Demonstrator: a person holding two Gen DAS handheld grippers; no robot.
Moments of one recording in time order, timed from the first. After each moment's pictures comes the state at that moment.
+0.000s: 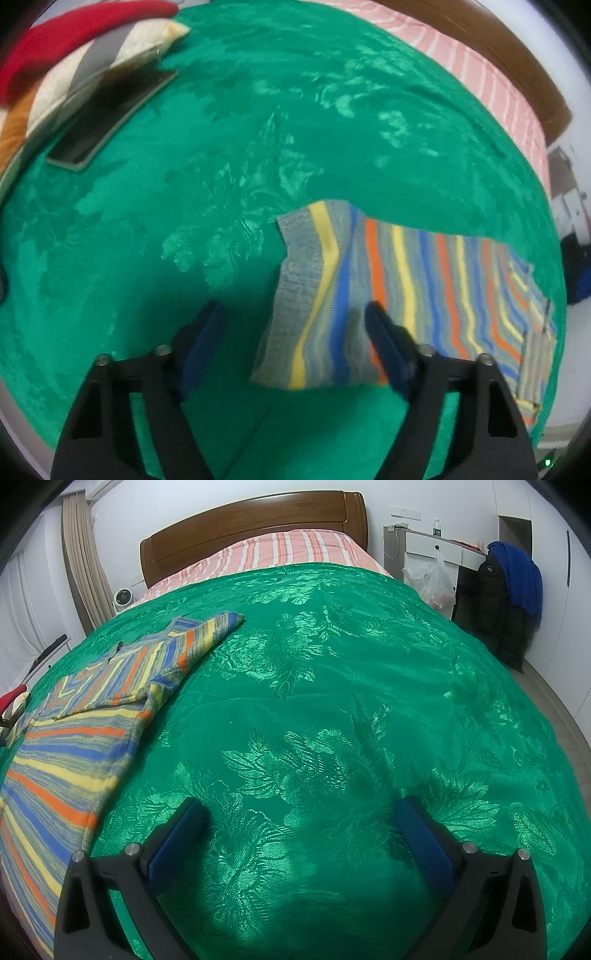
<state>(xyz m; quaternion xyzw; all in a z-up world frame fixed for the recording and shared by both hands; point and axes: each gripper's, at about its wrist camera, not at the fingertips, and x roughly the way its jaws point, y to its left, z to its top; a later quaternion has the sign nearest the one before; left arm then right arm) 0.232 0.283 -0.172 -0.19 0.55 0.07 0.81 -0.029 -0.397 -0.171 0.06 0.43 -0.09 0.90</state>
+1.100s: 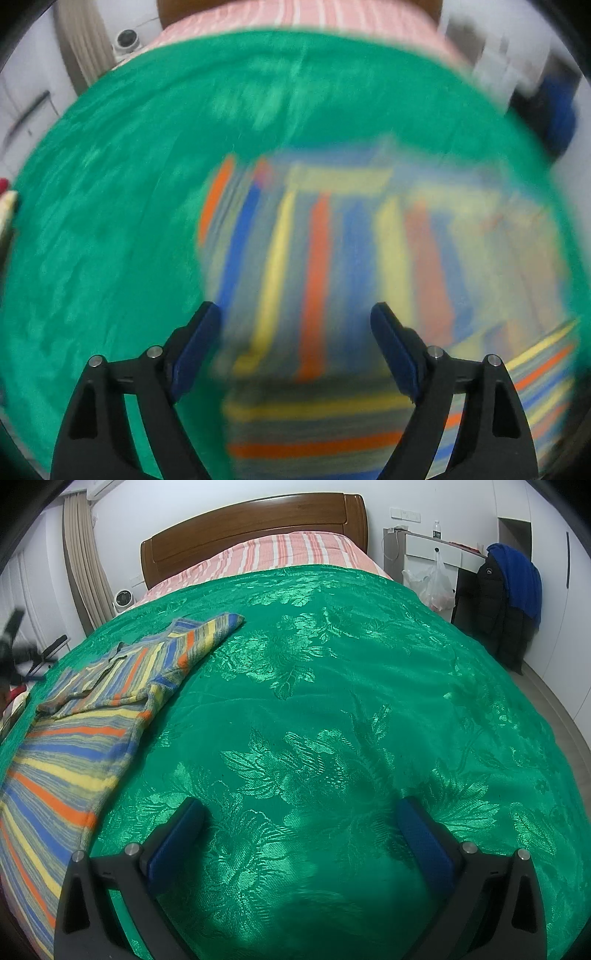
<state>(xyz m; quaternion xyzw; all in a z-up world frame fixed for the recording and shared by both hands) 0.251 0.004 -0.175 0.07 0.55 -0.06 0.83 -0.029 -0.395 -0.170 0.06 0.43 -0.09 0.90</state>
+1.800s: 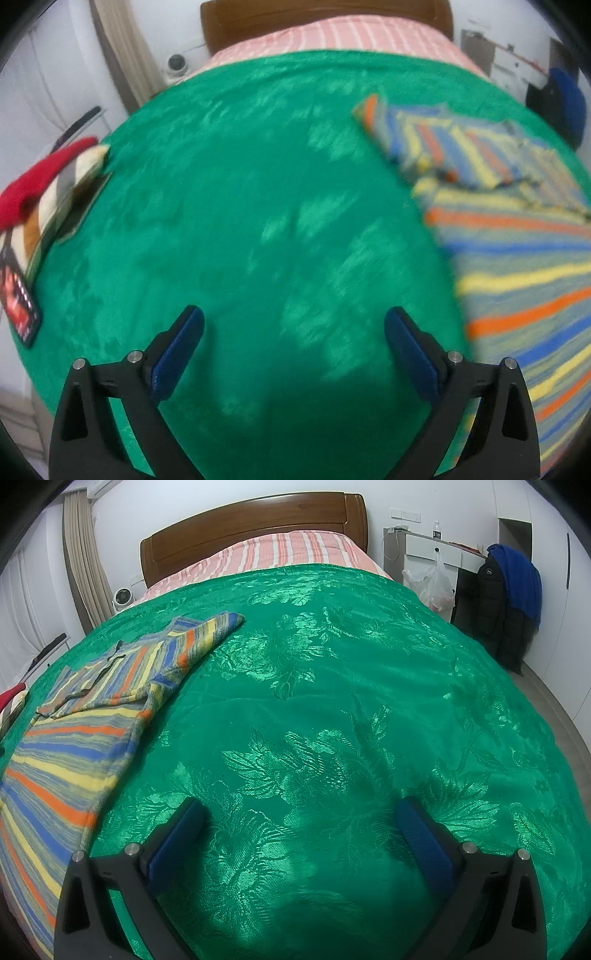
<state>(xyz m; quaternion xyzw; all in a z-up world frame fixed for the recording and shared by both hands) 0.115 0.139 -0.185 0.07 0.47 -0.01 0.88 -0.029 -0.395 -0.172 0.06 0.43 -0.09 0.90</state>
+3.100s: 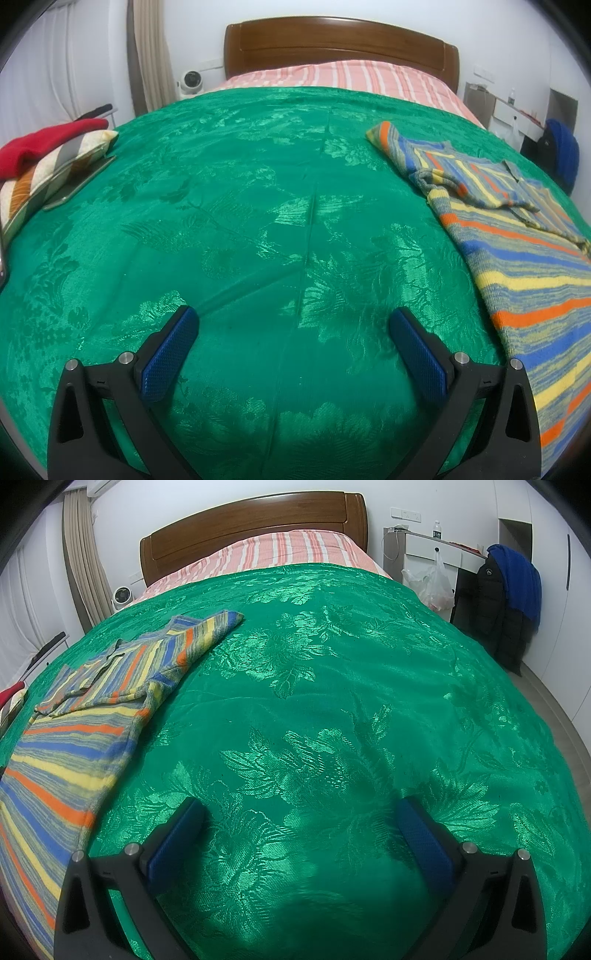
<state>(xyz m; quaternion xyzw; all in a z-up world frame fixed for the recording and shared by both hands) 0.090 0.164 -0.203 0.00 0.38 -0.03 0.92 -0.026 -0.393 -0.174 0.05 0.43 -0.09 0.90</state>
